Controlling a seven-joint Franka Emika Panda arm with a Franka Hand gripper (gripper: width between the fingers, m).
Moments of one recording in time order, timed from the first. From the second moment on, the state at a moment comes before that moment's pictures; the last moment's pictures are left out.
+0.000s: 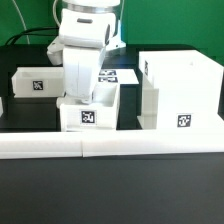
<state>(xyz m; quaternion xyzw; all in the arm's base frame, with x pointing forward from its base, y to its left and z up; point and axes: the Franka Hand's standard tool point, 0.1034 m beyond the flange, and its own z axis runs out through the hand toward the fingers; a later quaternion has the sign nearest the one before) 0.535 -0.043 0.031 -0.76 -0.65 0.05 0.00</state>
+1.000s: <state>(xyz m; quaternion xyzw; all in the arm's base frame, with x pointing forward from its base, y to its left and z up) 0.545 -0.028 0.025 -0.76 -0.64 0.02 -0.02</state>
